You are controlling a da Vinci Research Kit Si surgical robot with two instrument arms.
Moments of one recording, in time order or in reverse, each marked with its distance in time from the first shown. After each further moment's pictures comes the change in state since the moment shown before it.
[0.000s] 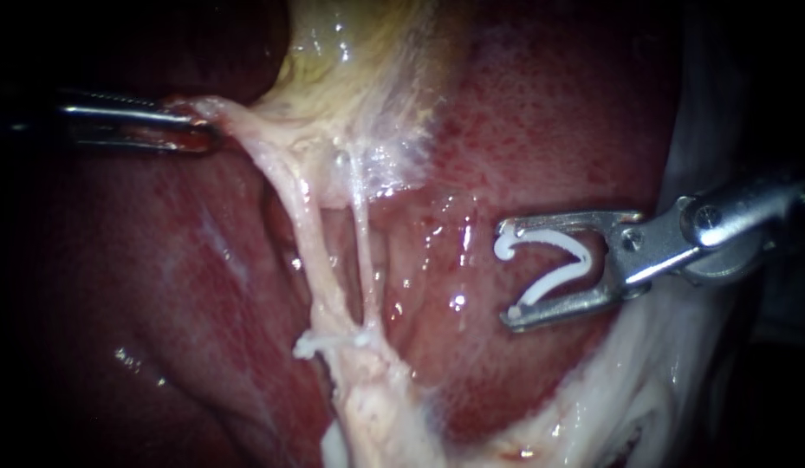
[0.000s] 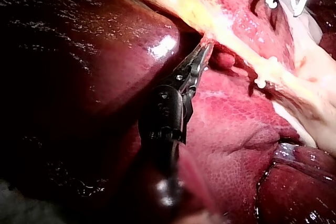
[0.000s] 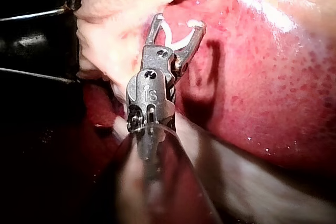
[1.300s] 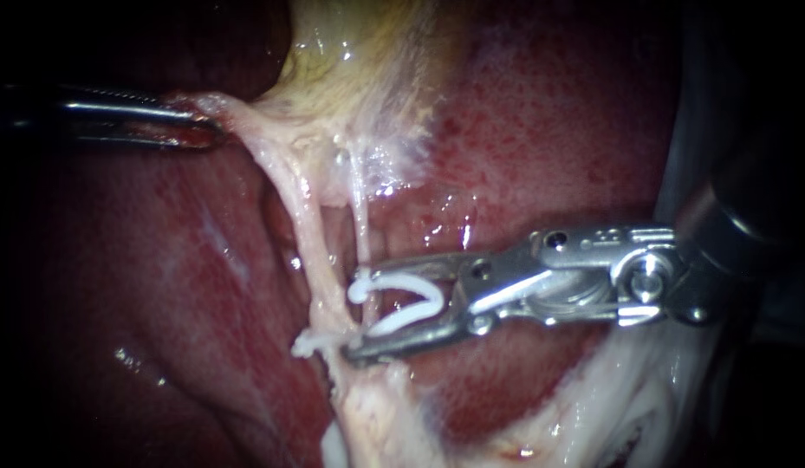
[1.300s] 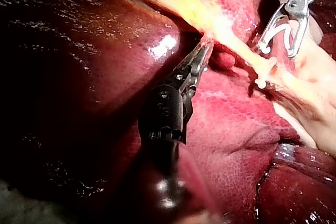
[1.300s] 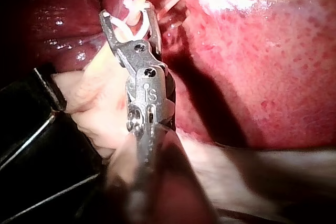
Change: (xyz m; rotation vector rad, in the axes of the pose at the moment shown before) right arm 0.004 0.000 0.013 0.135 0.155 0.422; left arm 0.000 0.000 0.000 0.005 0.001 -0.001
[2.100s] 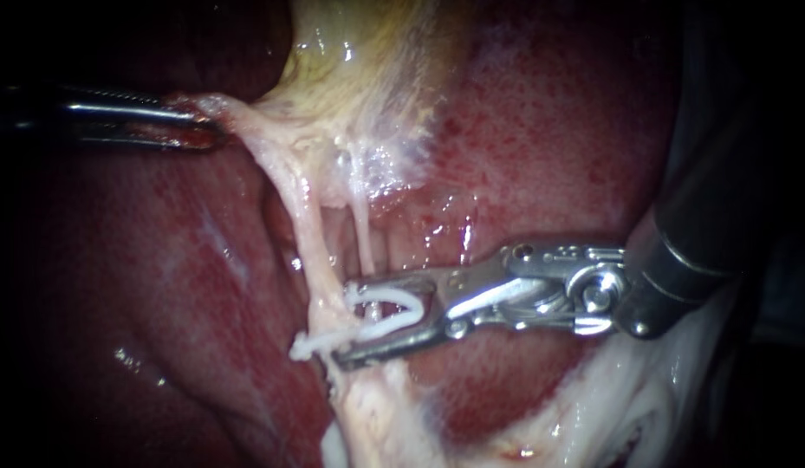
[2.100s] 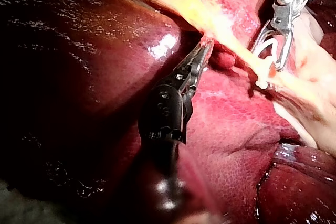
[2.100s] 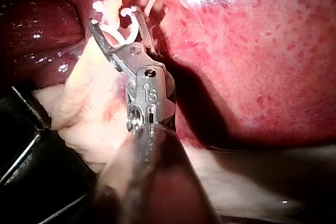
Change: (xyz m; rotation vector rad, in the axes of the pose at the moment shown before) right arm -0.005 0.004 0.002 0.043 -0.023 0.061; left arm 0.000 0.000 0.000 0.001 0.000 0.002
